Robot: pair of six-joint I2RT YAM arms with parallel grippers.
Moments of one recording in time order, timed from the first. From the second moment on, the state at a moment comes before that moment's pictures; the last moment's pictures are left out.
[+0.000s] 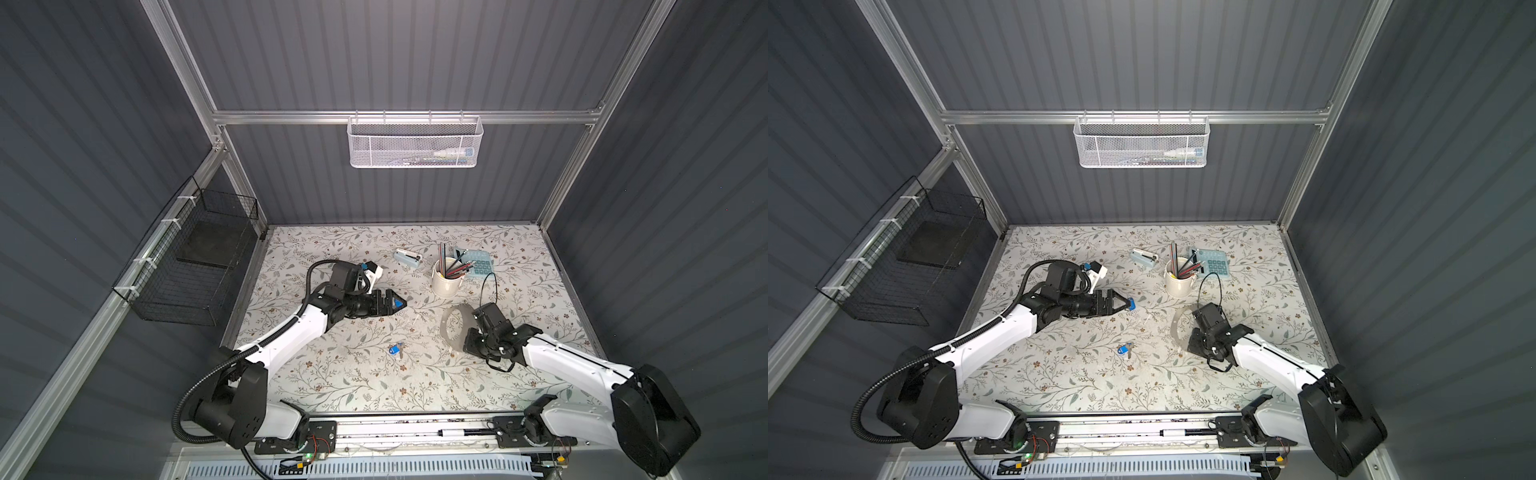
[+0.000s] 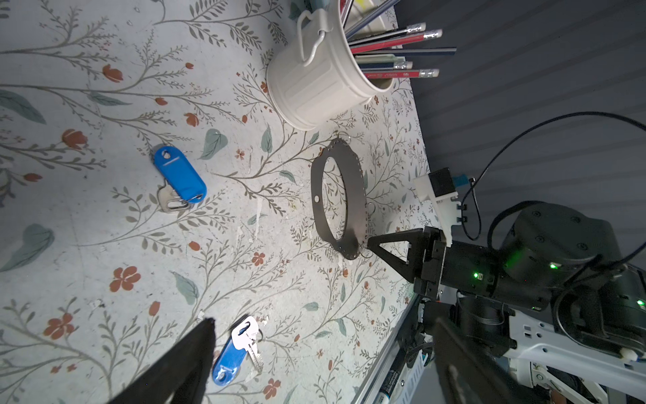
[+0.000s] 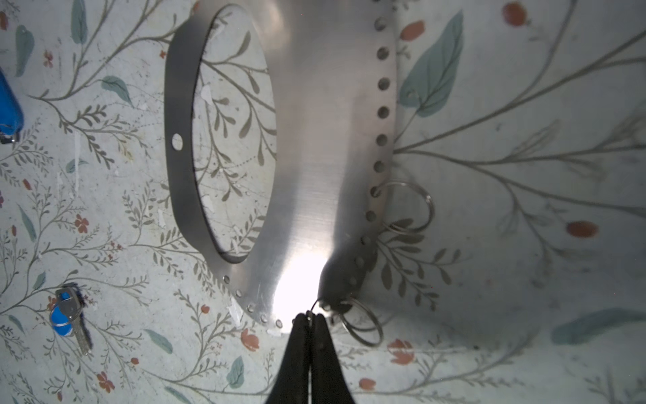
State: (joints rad) left arm -0.50 1.38 0.90 -0.24 0.62 -0.52; right arm 0.54 1.18 0.52 -0.45 0.01 0.79
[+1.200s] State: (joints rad) left arm -0.50 1.25 0.85 -0.07 0.65 -0.47; right arm 0.57 0.95 0.36 0.43 -0.26 0.19
